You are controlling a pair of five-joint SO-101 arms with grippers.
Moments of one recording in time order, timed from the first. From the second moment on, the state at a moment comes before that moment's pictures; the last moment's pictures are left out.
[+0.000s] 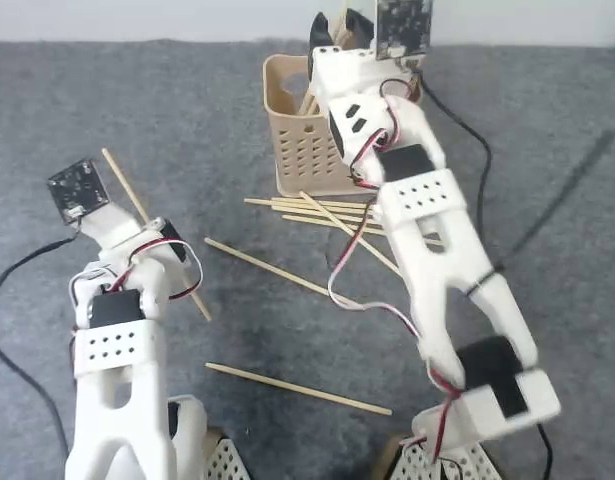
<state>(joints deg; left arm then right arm) -16.5 -47.9 65.4 40.2 25.0 -21.9 -1.3 2.6 10.7 -9.2</state>
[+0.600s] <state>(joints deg) -16.5 -44.4 47.3 46.7 25.0 -18.8 -46.3 23.4 56.4 -18.9</state>
